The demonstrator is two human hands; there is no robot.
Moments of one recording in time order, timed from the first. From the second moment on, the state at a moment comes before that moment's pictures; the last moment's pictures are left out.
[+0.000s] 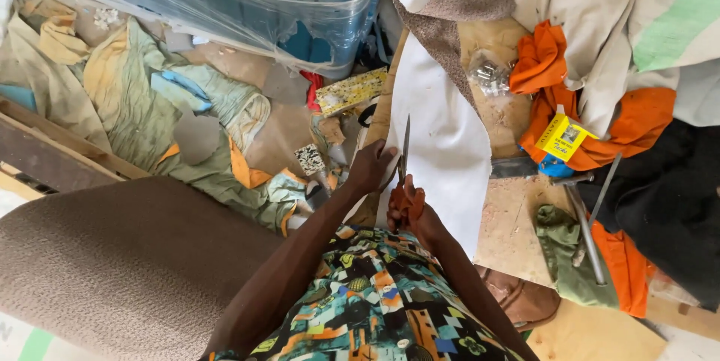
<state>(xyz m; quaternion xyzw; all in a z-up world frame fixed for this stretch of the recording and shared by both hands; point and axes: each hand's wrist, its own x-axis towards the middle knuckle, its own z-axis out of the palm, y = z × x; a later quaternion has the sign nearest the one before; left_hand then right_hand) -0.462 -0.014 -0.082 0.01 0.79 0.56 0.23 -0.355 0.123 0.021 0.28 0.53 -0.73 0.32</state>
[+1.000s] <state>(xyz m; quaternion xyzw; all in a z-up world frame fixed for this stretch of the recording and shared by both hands) -0.471 -0.036 -0.076 -0.01 0.75 0.61 0.25 -0.436 0.143 0.009 0.30 0.55 -0.75 0.20</state>
